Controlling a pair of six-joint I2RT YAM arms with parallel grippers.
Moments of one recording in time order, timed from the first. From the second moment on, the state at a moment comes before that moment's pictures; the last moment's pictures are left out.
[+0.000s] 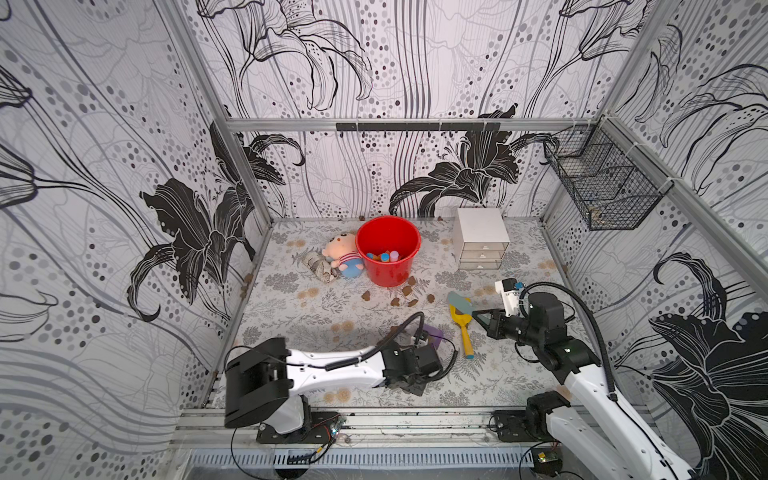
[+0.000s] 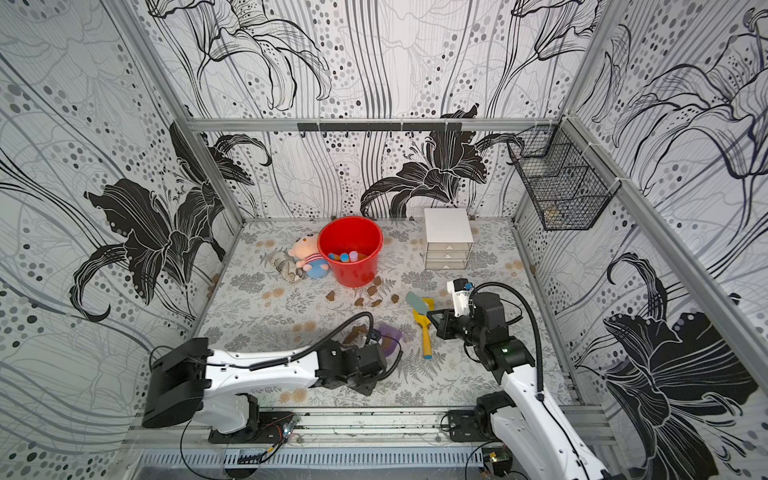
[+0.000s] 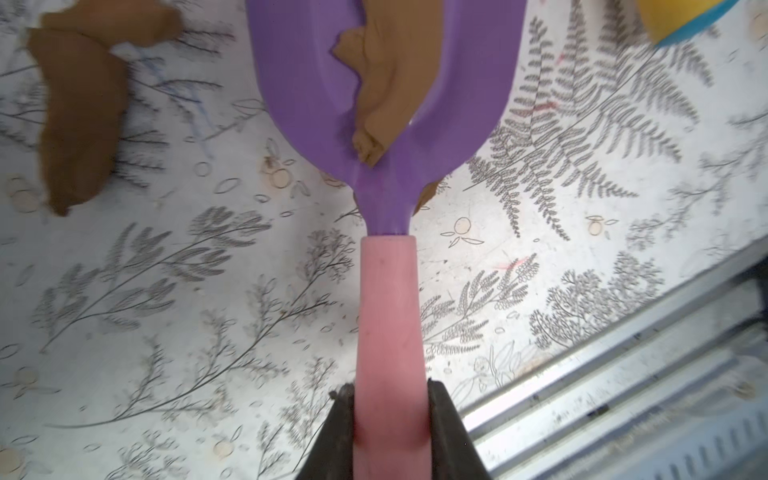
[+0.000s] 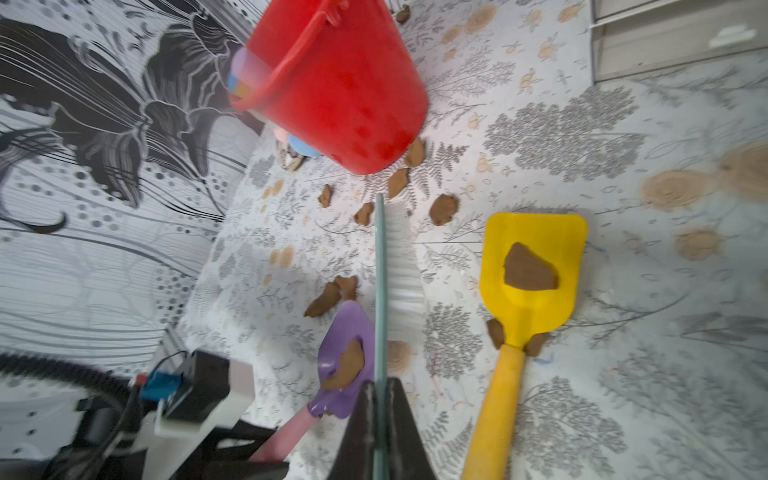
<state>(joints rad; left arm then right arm) -1.19 1.45 0.92 -0.70 -0.11 -0.81 0.26 0.71 0.51 -0.35 -0.56 0.46</state>
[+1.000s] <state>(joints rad) -0.90 1.22 1.01 -1.04 0.05 -0.49 0.65 1.05 0.58 -0.06 -0.77 0.70</state>
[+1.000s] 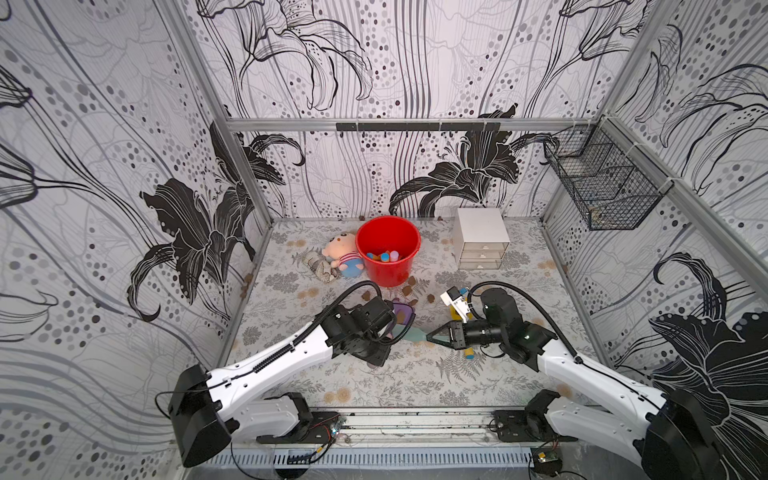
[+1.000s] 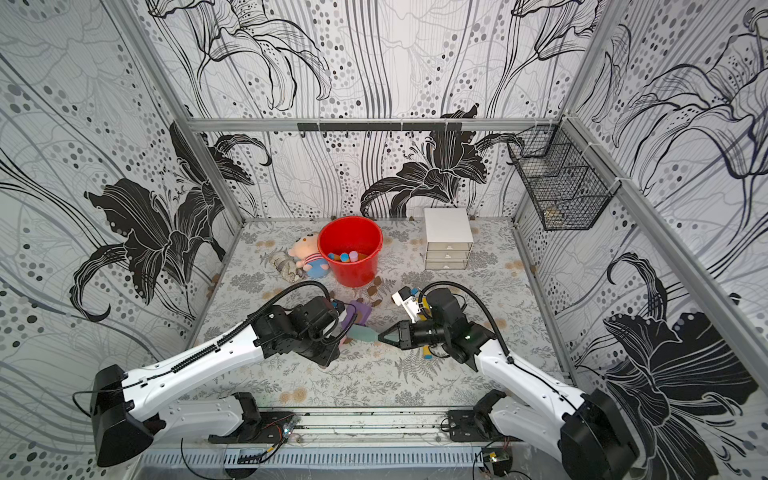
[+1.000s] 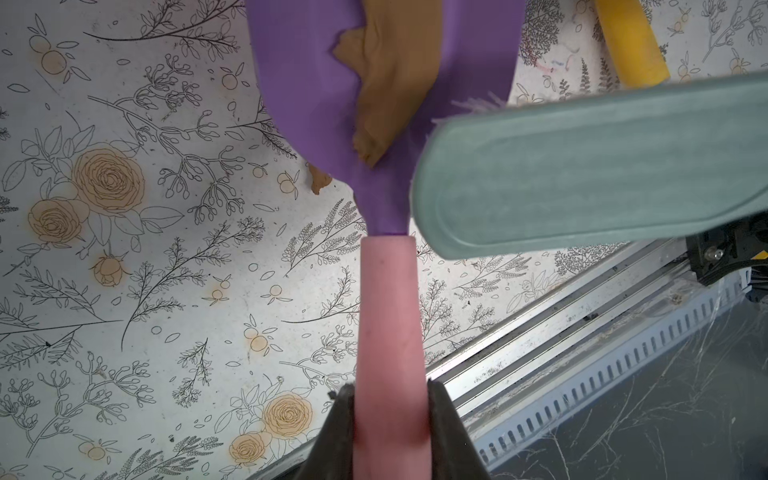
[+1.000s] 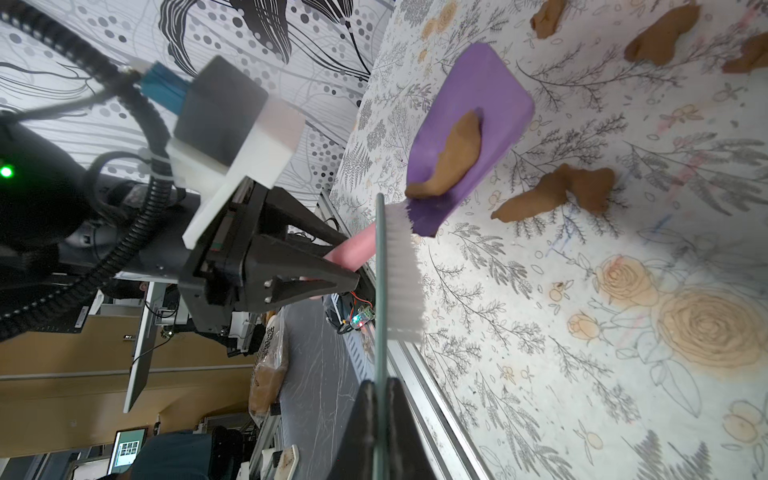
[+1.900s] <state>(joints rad) -0.90 1.25 1.02 -1.04 0.10 -0.48 0.57 0.99 0.63 -0.20 -0.76 0.61</state>
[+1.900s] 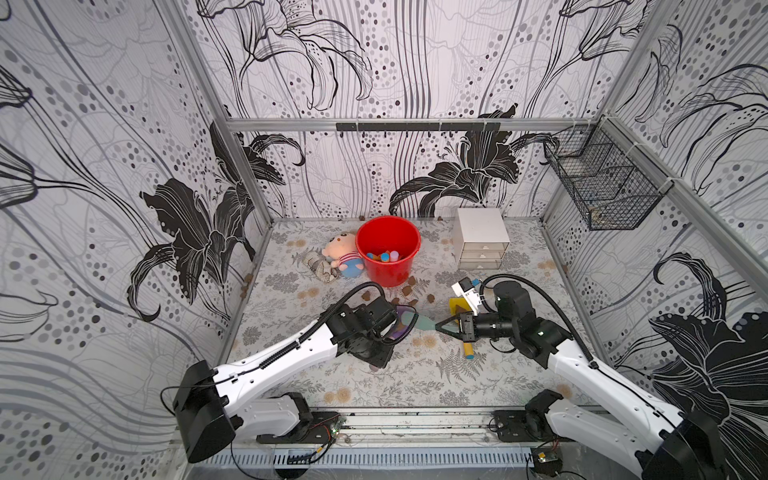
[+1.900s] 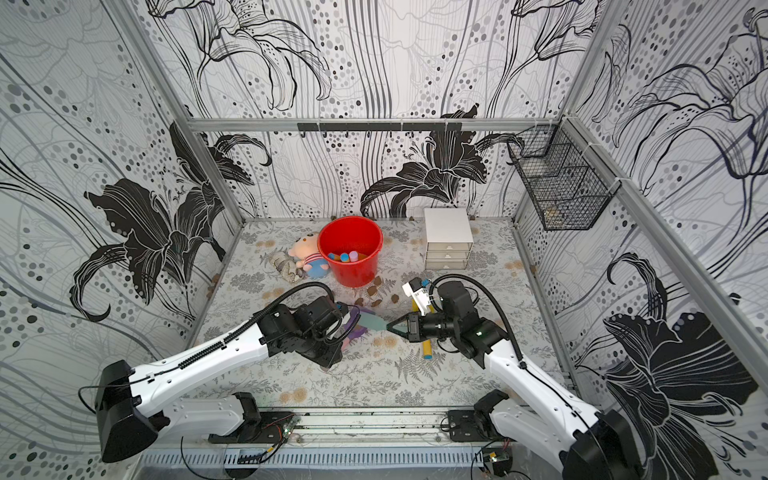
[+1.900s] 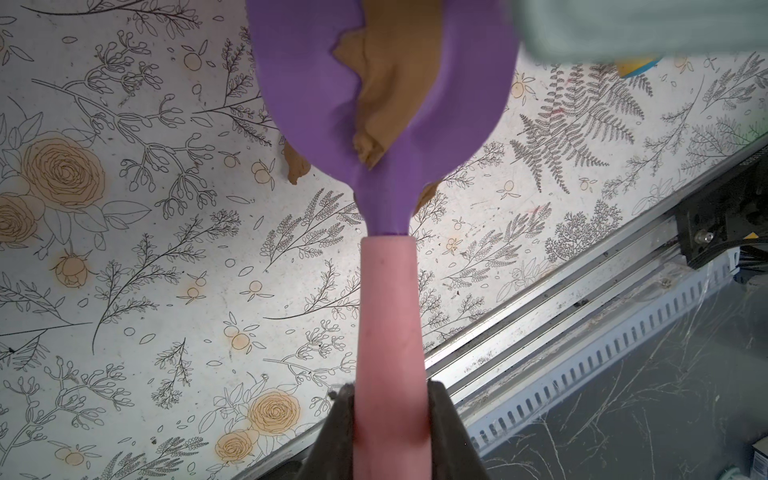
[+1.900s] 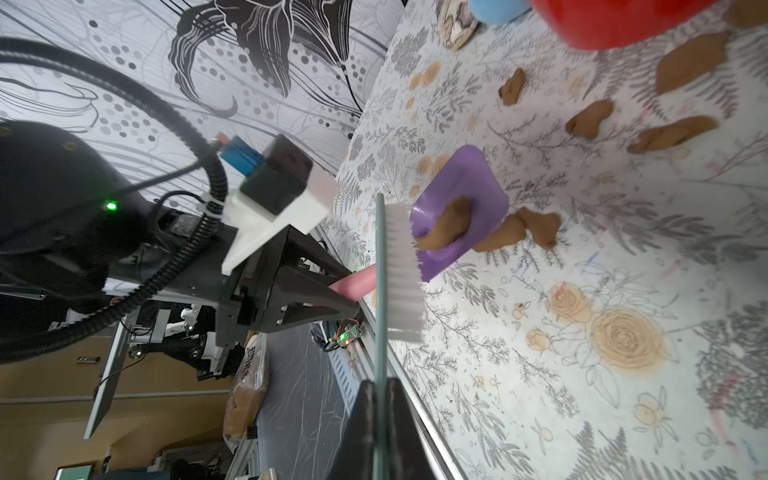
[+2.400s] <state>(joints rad) -0.90 1.25 1.03 -1.03 0.13 -0.49 0.46 1.03 0.66 -0.27 -0.75 0.52</state>
